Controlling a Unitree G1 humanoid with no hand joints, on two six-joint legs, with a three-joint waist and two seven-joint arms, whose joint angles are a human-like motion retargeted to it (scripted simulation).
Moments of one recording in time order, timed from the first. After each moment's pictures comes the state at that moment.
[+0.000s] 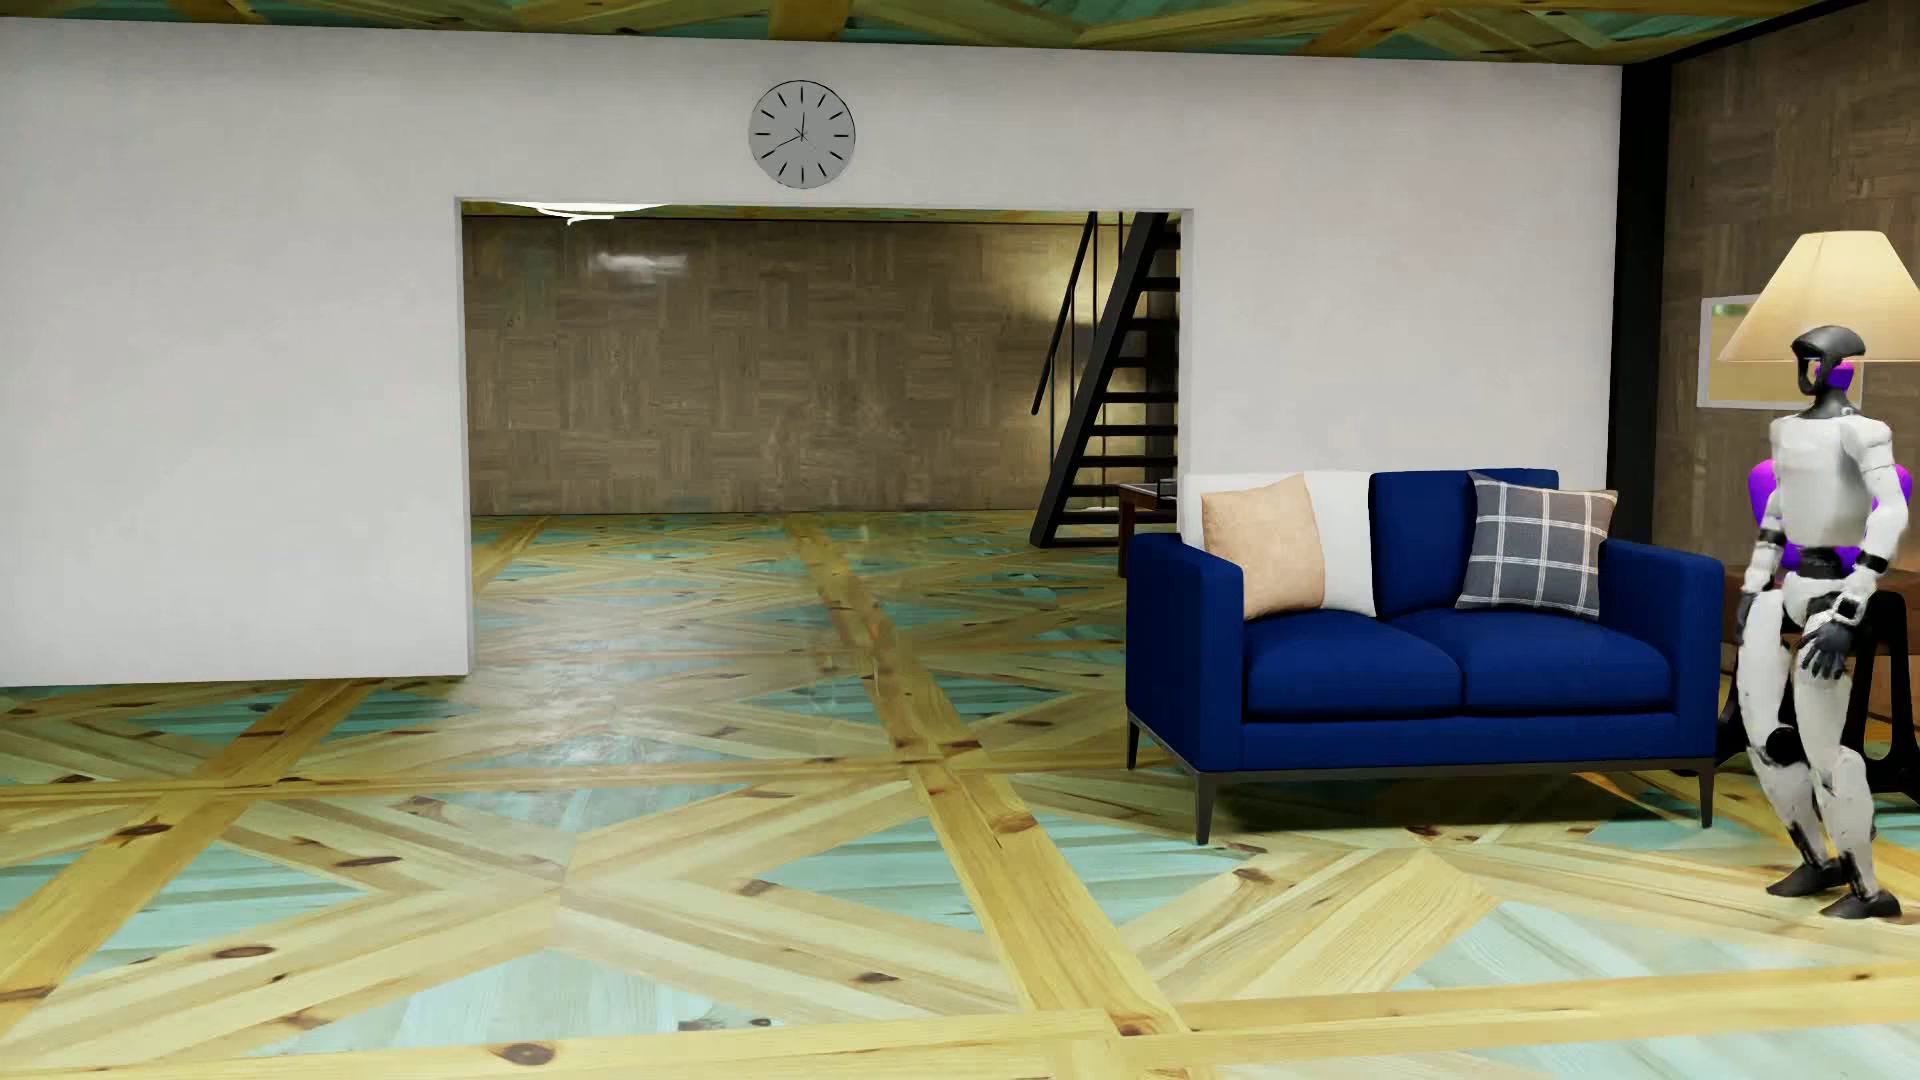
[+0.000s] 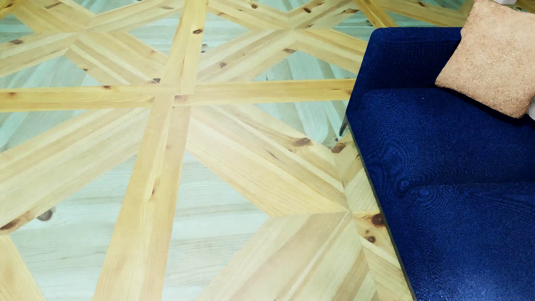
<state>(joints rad) 0.07 -0.07 0.04 0.01 0.15 0.02 0.00 0.00 0.05 0.23 0.46 0.15 0.16 -0.13 -0.17 0.32 -0.33 0.00 0.00 -0.65 0.68 0.90 0.87 0.00 0.00 0.00 0.00 0.00 0.00</state>
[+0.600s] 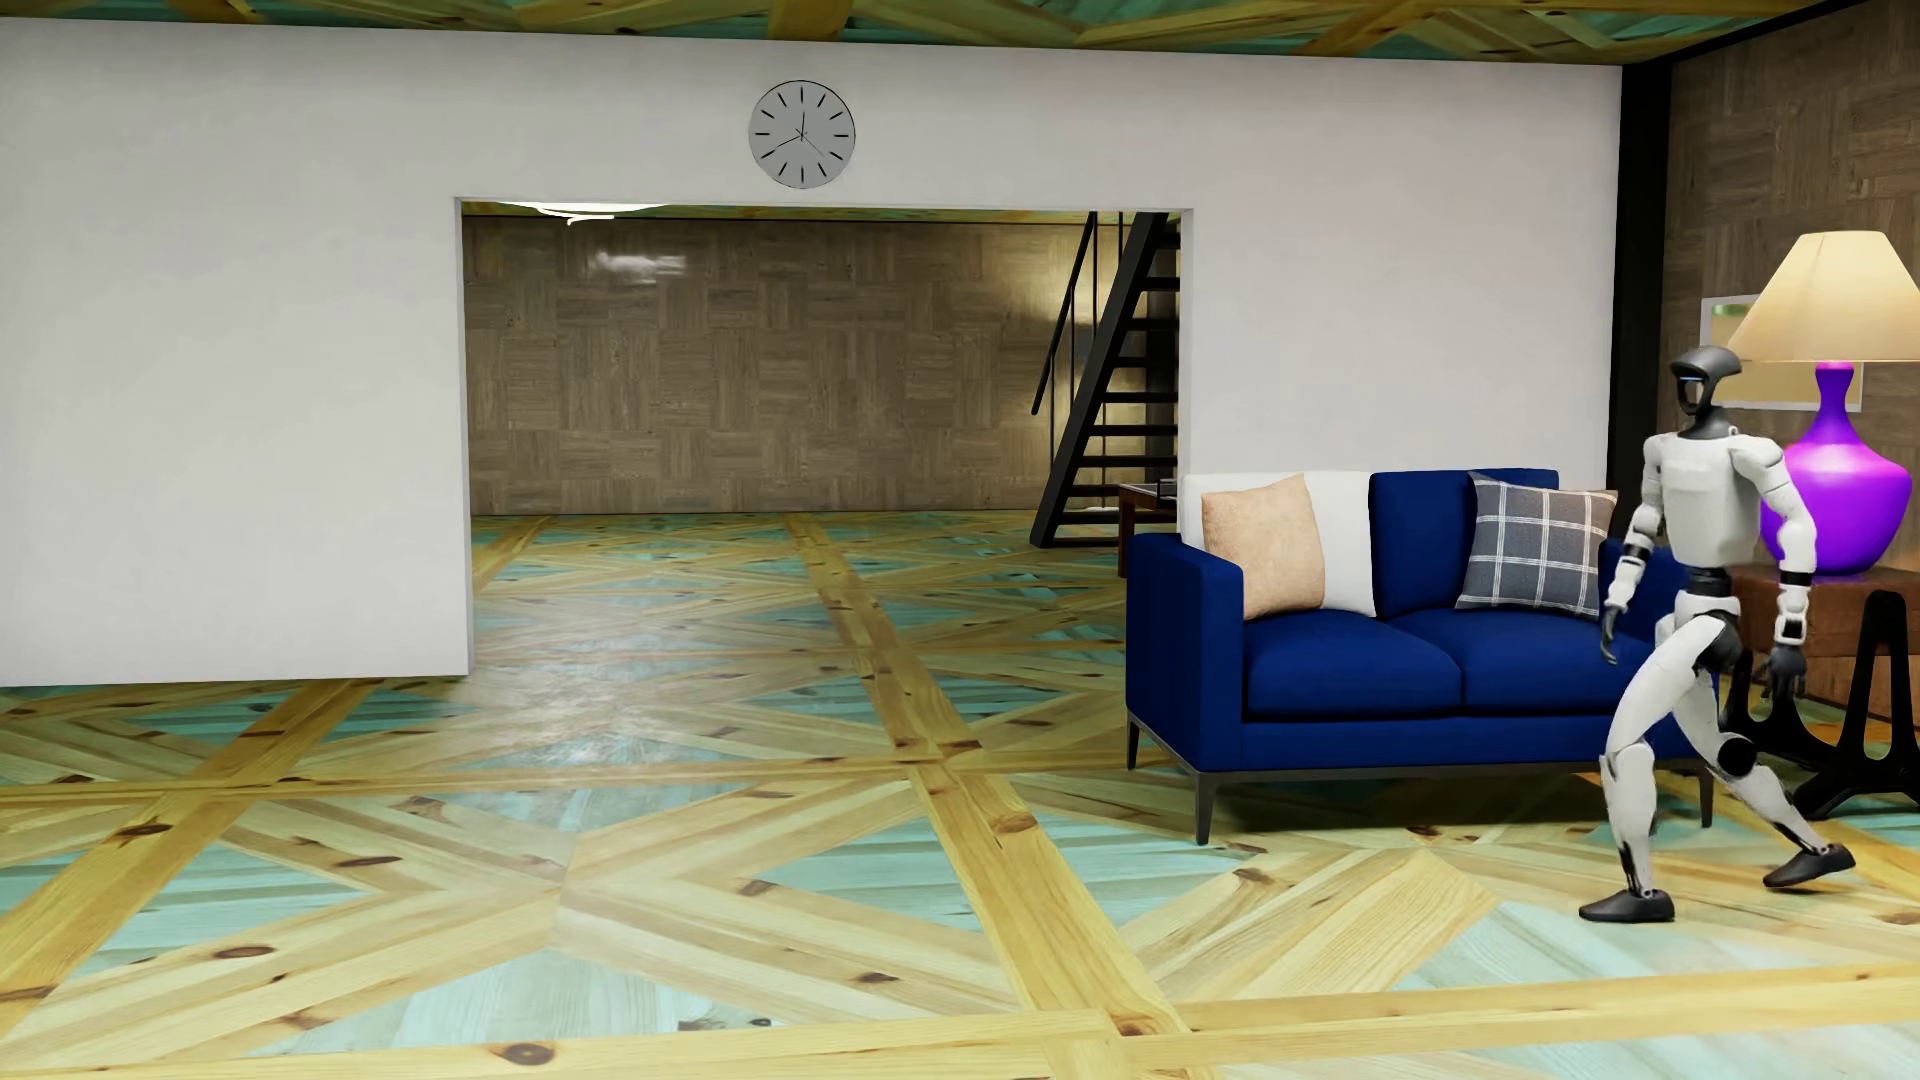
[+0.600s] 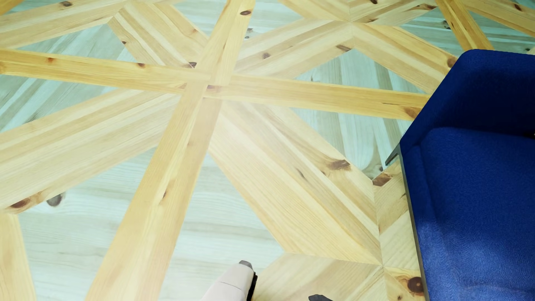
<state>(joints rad) -0.59 0.37 0.35 0.07 0.08 0.00 0.00 0.00 0.13 0.76 0.42 0.30 0.02 -0.10 -0.46 0.34 -0.36 0.00 0.00 -0.56 0.68 1.00 0.79 0.00 0.00 0.00 0.00 0.00 0.00</state>
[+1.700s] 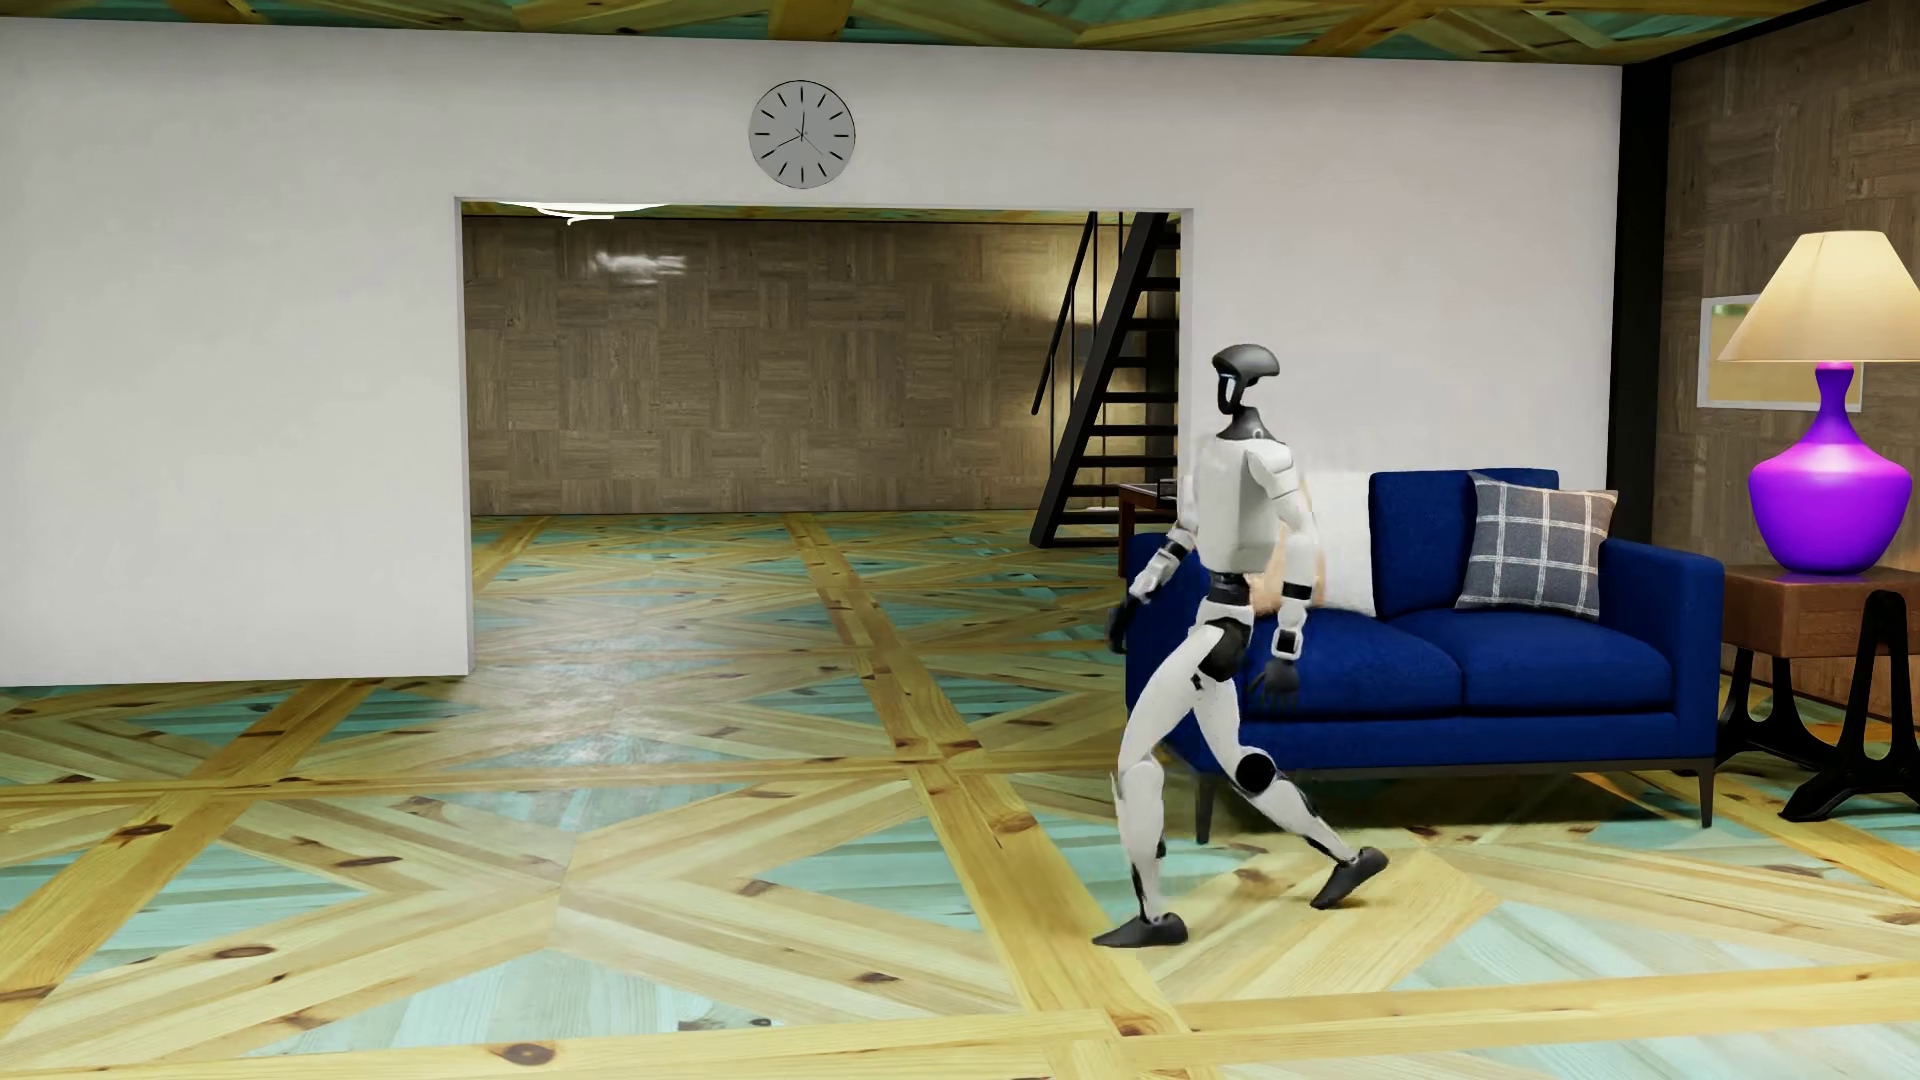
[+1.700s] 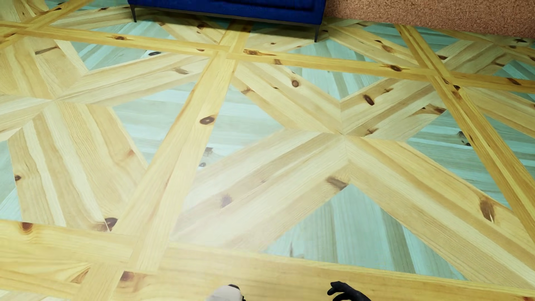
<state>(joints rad) -0.46 0.37 0.31 0.09 0.05 -0.01 0.00 0.00 0.07 0.69 0.59 0.34 0.06 0.00 -0.21 0.36 -0.42 0.00 0.00 -0.55 0.52 1.01 0.73 0.00 0.00 0.00 0.00 0.00 0.00</state>
